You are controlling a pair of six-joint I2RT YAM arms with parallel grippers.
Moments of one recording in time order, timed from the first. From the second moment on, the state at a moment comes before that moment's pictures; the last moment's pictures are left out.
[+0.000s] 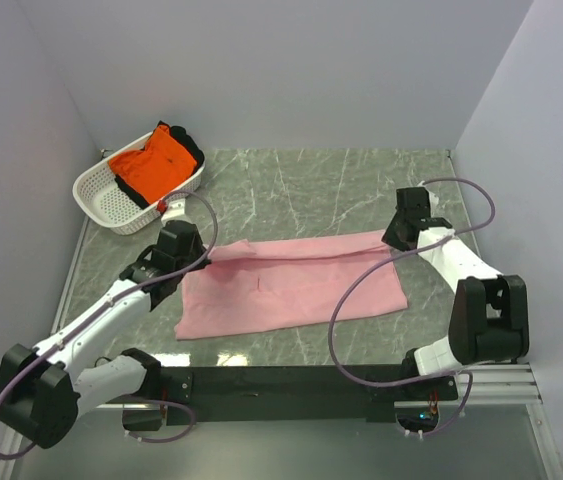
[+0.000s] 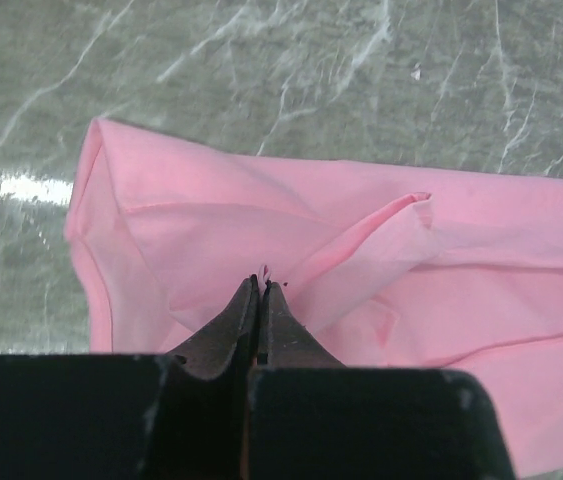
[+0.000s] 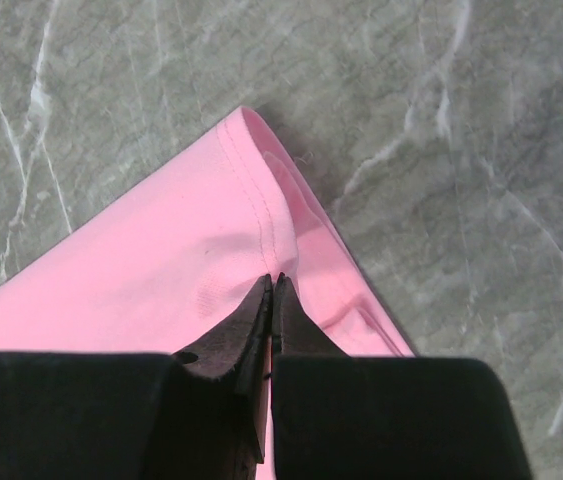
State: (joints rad) left arm -0.46 1.07 0.68 -0.24 -0.26 -0.58; right arm 0.07 1.47 0.93 -0.41 0.19 0.54
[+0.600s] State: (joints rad) left arm -0.57 0.91 0.59 -0.38 -0.34 -0.70; right arm 0.07 1.24 0.77 -0.44 0.20 0.54
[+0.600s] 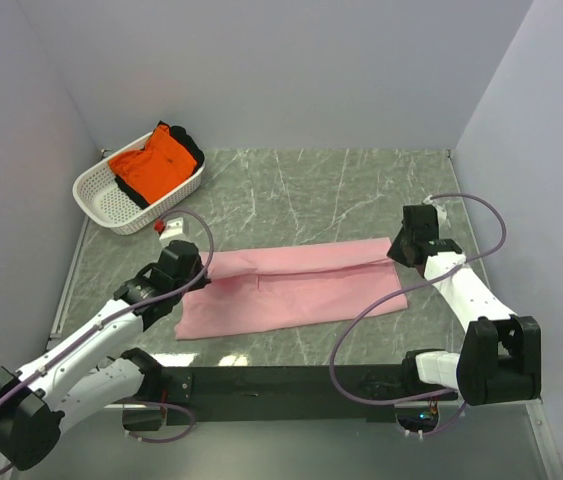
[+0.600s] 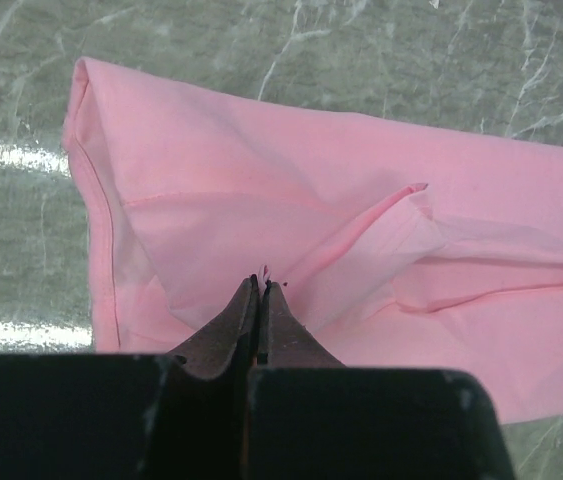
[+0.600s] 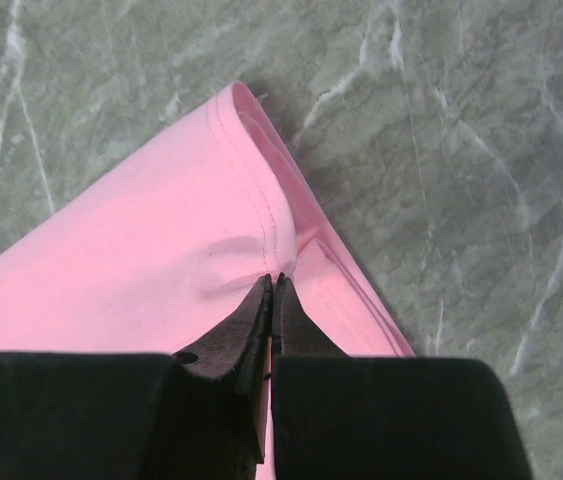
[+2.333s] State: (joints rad) left arm -0.42 1.12 0.50 -0.16 -0.23 -0.71; right arm 0.80 1.58 1.07 -0.14 -0.11 0.51
